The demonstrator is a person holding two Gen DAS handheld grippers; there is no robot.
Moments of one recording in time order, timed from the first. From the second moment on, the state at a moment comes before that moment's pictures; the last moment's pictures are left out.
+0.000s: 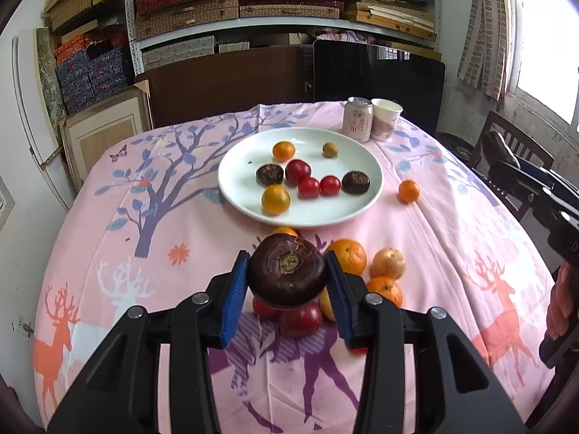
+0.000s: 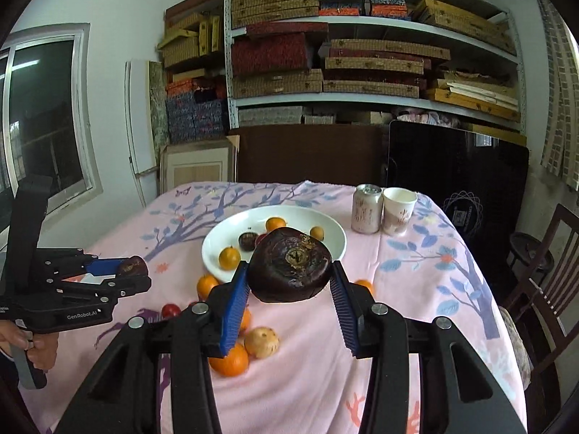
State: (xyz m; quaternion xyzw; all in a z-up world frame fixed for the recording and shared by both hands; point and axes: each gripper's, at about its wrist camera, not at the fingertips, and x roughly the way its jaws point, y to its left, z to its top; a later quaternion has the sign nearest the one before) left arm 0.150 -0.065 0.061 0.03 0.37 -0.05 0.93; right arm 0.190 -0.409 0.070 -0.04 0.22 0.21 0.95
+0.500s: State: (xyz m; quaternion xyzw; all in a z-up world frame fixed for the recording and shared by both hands) left arm 0.298 -0.056 0.018 -0.01 0.42 0.00 0.91; right arm 0.309 -0.335 0.010 -0.08 0.33 0.24 0.91
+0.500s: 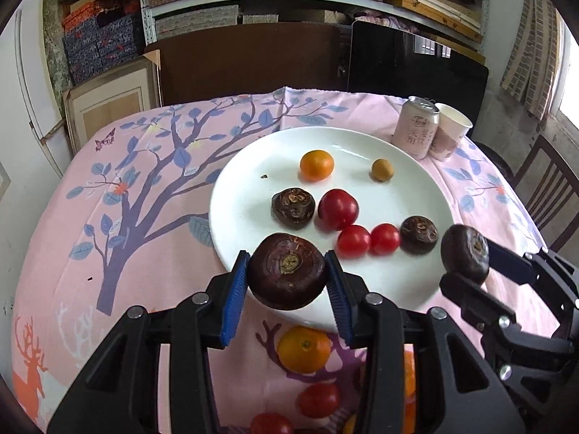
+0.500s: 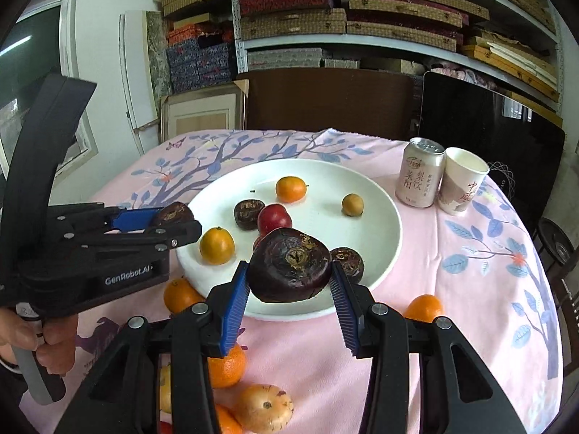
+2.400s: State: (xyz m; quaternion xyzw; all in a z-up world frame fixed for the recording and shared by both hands) left arm 0.160 -0.011 -0.016 -0.08 0.41 -0.02 0.91; right arm 0.222 -0.328 -0.052 -0.06 0.43 0.23 0.87
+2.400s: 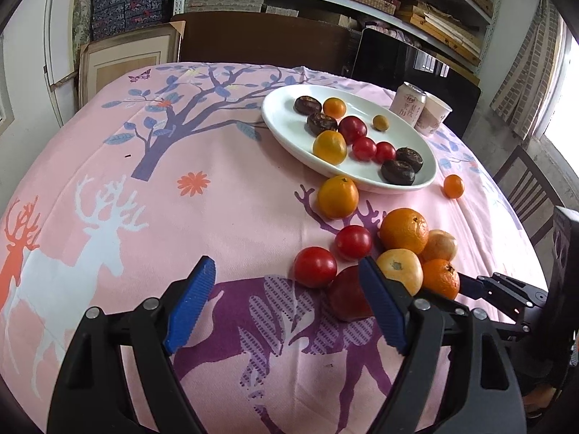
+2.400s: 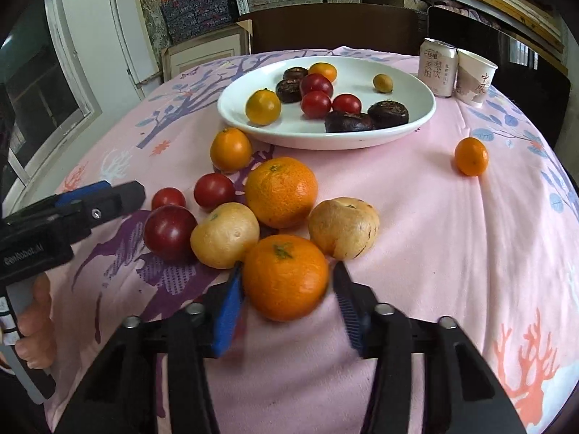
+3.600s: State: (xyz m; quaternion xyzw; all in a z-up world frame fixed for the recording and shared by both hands) left arm 0.154 -0.060 -0.028 -0.02 0.45 -0.03 0.89; right arm 0.208 -0.373 -0.026 -0.02 0.37 0.23 0.90
